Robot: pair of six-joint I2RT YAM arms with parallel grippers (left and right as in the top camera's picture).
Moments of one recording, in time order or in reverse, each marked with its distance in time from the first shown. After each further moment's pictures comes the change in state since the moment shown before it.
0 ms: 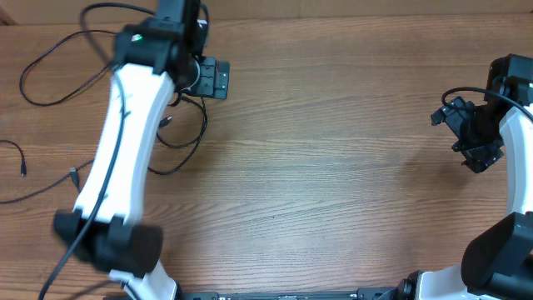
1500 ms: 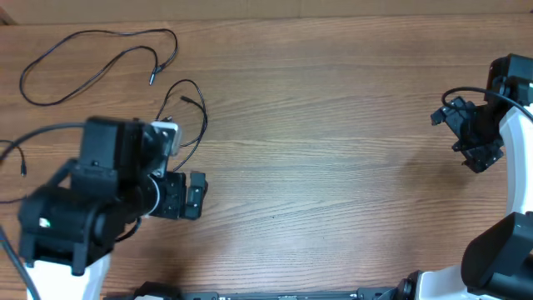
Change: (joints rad) left arm 0.019 -0.764 -0.534 -0.164 0.174 0.047; right arm 0.000 0.000 0.001 0.000 0.000 0.000
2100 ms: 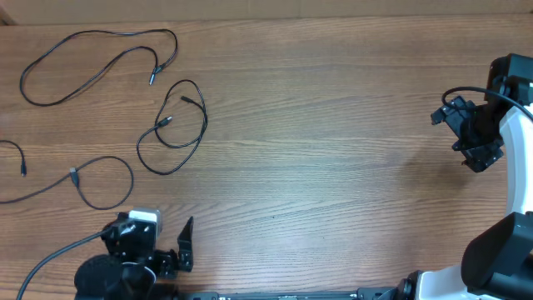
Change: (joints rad) left arm 0.153 -0.867 -0.743 0.460 -0.011 0.097; right arm 0.000 0.000 0.003 0.000 -0.002 0.000
